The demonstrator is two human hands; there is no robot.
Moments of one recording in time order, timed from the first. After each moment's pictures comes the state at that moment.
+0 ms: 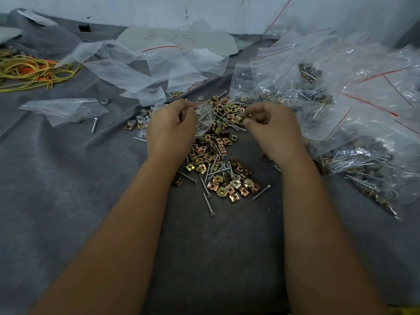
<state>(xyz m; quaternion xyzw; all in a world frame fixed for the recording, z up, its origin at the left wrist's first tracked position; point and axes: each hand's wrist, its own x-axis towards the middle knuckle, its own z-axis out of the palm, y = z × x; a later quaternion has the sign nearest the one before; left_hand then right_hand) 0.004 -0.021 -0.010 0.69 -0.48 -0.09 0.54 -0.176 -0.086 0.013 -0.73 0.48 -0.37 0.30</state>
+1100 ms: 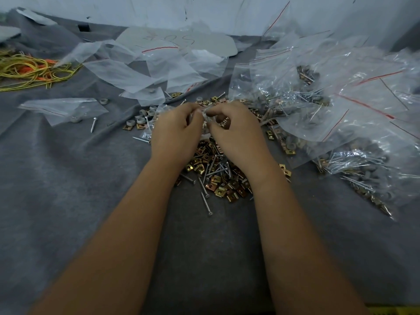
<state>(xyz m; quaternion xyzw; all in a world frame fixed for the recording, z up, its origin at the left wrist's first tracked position) -0.007 -0.020 -0.008 0.70 -0.51 -0.06 0.50 -0.130 -0.055 0.018 -0.80 0.41 -0.35 0.25</state>
